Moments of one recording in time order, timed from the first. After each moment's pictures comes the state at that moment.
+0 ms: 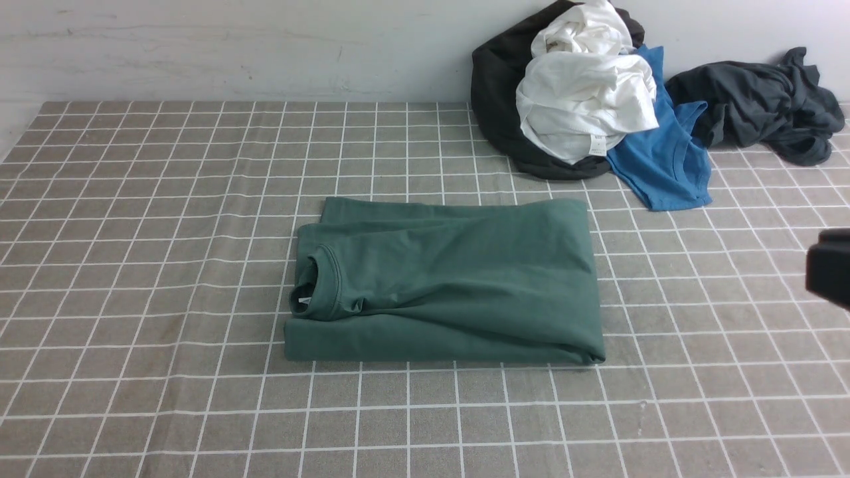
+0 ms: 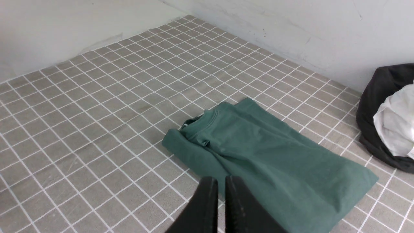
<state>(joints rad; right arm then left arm) 0.66 0.64 -0.90 0.16 0.79 -0.21 -0.28 0.09 -0.59 0.16 1.08 -0.02</state>
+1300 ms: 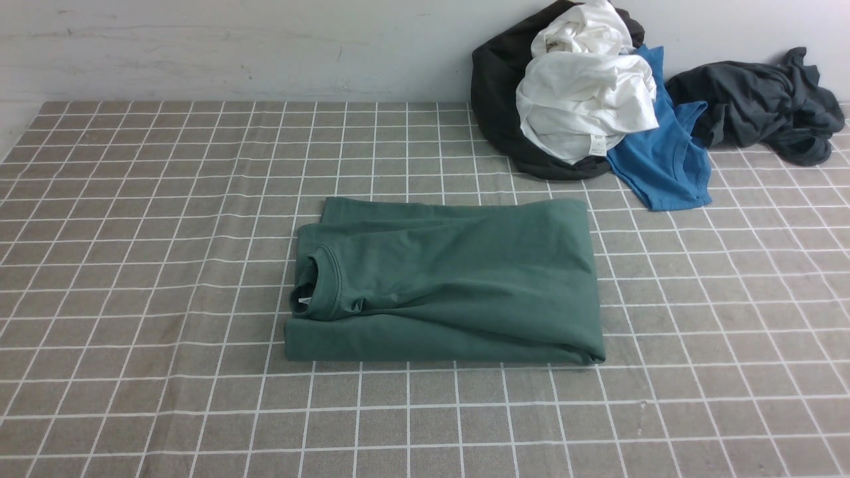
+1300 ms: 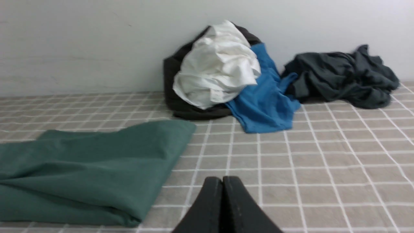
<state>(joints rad) 0.09 0.02 0.01 -0.02 0.21 0.10 -0.28 0.09 -0.59 0.16 1.09 -0.02</state>
